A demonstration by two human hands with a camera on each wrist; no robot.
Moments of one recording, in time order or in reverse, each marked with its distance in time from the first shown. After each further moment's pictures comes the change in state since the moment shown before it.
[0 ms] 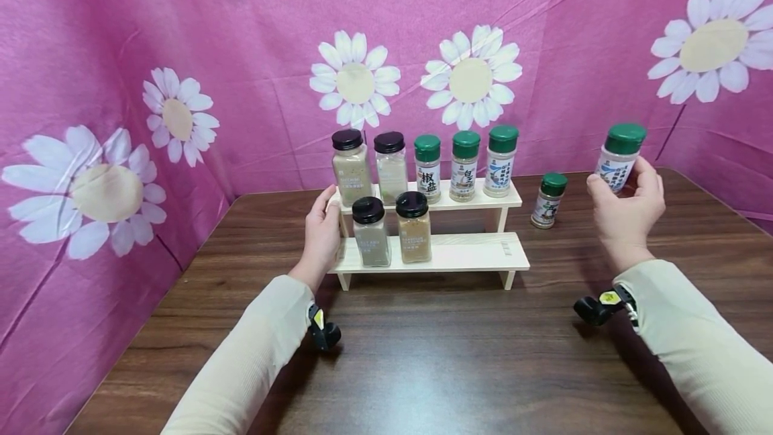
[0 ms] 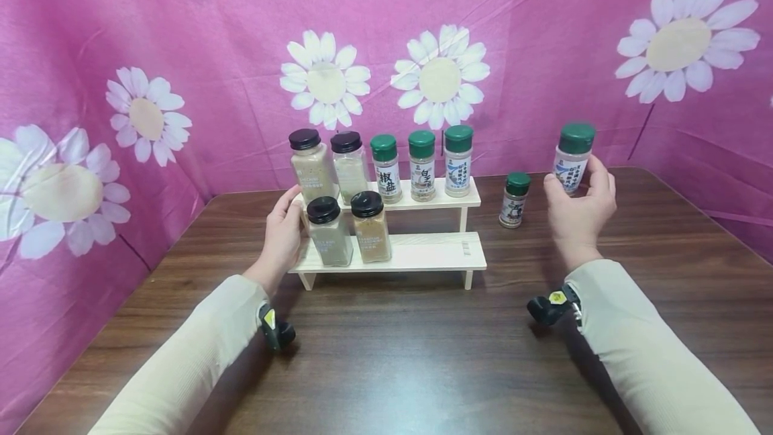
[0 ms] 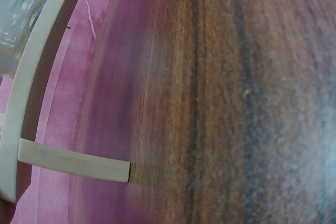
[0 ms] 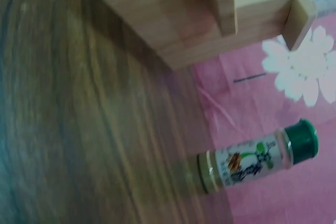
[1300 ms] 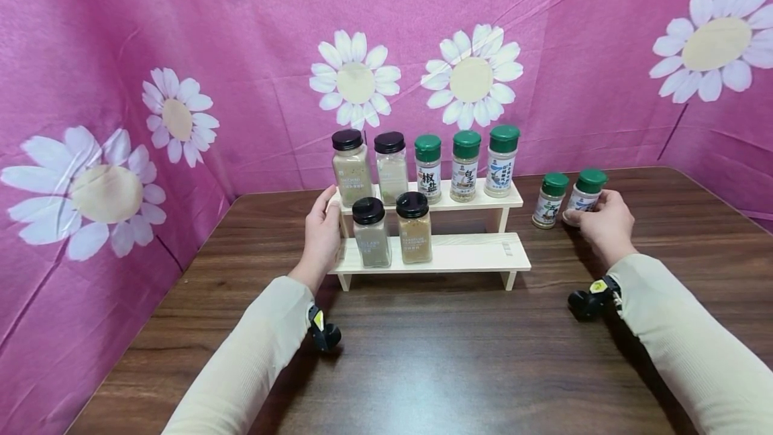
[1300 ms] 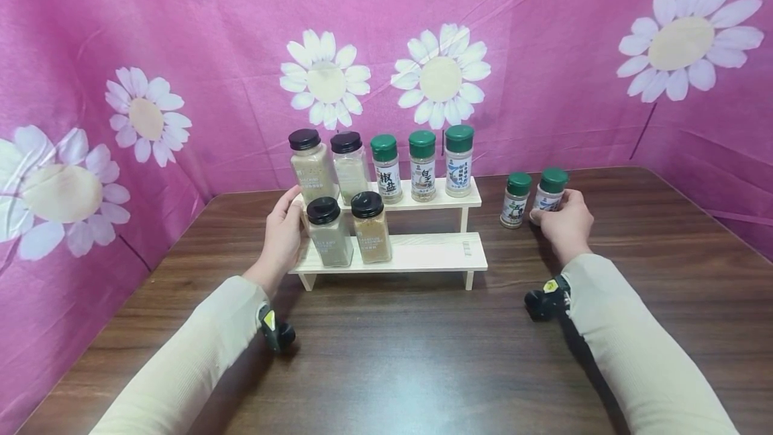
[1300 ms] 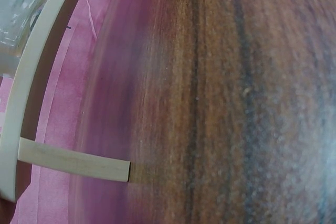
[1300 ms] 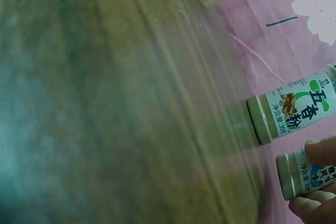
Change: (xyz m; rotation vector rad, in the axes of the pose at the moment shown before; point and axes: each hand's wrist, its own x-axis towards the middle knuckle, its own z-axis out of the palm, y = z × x) left_hand -0.001 0.002 0.000 0.004 -0.001 0.003; right_hand 0.014 0.049 -0.003 -0.487 -0.546 0.290
